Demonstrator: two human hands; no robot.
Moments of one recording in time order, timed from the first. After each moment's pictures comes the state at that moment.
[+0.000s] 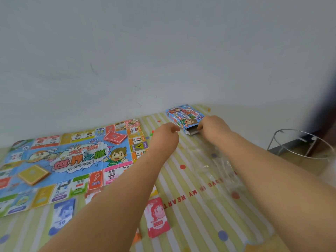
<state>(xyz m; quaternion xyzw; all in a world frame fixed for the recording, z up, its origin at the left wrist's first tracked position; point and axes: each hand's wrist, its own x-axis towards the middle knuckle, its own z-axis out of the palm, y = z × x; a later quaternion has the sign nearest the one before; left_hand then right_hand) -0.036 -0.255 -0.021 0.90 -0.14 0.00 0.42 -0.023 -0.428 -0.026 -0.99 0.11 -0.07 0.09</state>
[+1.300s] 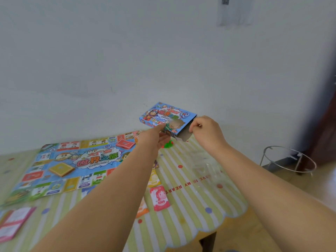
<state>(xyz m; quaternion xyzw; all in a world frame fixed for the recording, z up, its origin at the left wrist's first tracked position) -0.089 -0.215 0.038 0.57 0.10 -0.11 0.81 -0.131 -0.371 0.033 -0.88 0.05 -0.30 0.37</state>
